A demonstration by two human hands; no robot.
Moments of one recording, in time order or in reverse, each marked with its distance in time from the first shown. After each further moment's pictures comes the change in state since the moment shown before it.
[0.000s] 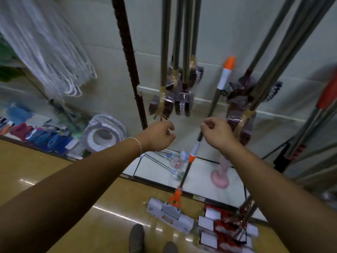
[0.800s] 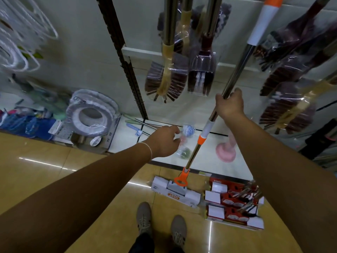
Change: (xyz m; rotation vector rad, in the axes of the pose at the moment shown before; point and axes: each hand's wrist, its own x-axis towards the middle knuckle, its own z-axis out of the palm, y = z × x) left_hand 0.080 -0.104 0.108 -0.026 -0.211 -0.030; right_hand 0.140 0.090 0.097 0.123 0.228 0.336
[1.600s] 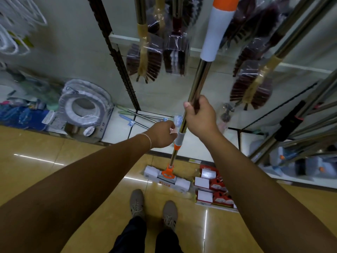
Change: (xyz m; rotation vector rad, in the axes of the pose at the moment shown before) left_hand -0.018 0.039 0.046 -0.020 -0.073 -0.035; right_hand -0.125 0.021 -0.030 0.010 -0.132 -0.274
